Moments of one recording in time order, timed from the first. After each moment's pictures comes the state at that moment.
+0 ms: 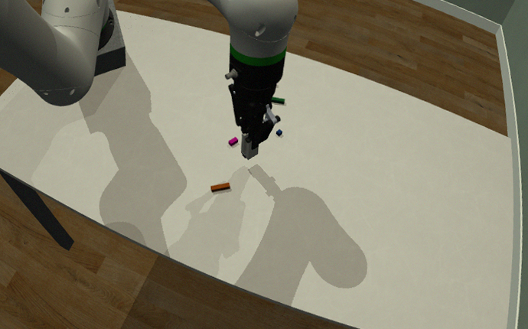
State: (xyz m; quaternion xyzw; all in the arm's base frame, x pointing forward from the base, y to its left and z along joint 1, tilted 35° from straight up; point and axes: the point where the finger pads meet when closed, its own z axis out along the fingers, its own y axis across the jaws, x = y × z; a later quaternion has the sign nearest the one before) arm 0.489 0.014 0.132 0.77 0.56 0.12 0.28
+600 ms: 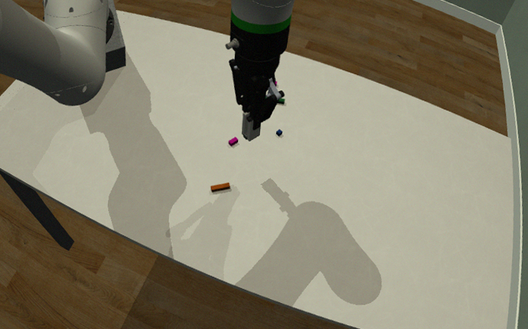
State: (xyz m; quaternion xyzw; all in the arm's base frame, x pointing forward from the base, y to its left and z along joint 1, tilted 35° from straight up) arm 0.457 0.034 0.185 0.77 0.56 0.12 0.28
